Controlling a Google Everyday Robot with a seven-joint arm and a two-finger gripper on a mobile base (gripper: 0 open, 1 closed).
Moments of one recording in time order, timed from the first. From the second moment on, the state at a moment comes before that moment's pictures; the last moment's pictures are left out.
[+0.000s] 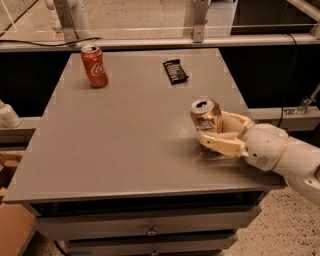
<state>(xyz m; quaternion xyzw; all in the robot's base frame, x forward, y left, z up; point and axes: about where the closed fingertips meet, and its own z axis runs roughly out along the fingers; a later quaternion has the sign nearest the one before) 0.494 -0.137 0.866 -0.33 0.62 0.32 0.64</state>
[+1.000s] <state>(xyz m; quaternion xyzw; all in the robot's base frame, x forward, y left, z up) 0.486 -0.145 0.858 -0.32 0.63 0.32 0.64</state>
